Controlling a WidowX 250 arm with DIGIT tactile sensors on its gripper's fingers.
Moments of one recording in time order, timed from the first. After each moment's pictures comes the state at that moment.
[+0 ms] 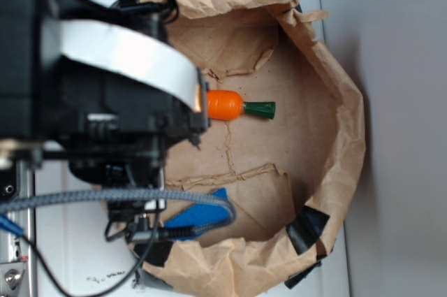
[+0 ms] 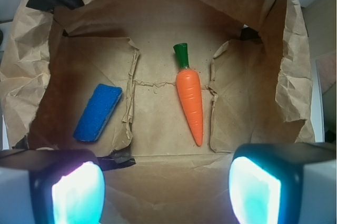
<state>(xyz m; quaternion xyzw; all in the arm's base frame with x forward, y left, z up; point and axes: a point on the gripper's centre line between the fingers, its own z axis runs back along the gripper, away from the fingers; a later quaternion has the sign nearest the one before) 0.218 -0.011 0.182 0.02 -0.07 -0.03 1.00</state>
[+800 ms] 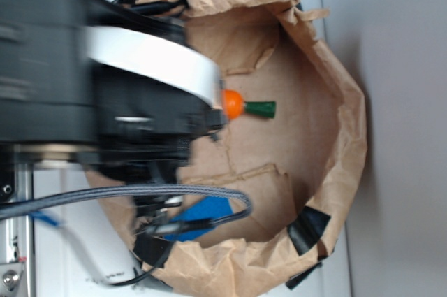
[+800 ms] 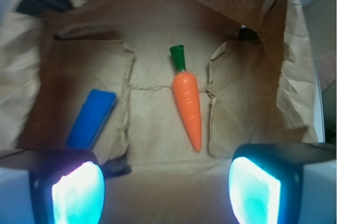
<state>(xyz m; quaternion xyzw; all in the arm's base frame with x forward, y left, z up) 0.236 -0.008 0.159 0.04 -0.06 -0.01 1.00</state>
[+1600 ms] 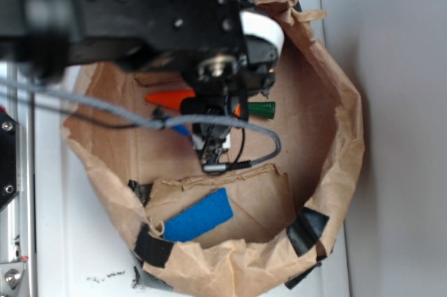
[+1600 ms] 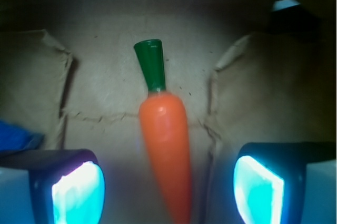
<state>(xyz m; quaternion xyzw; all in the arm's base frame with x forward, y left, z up) 0.272 0.036 0.063 0.00 -0.04 -0.03 1.00</state>
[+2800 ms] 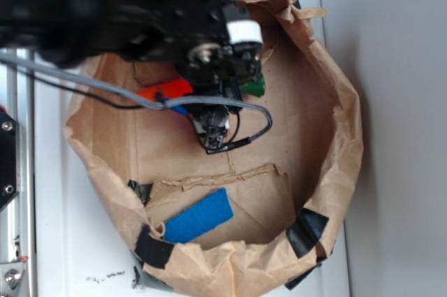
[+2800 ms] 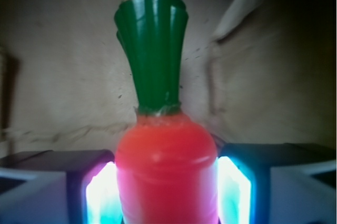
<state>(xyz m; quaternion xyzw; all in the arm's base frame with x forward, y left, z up) 0.265 0.037 0.064 0.00 -0.07 0.04 1.00</state>
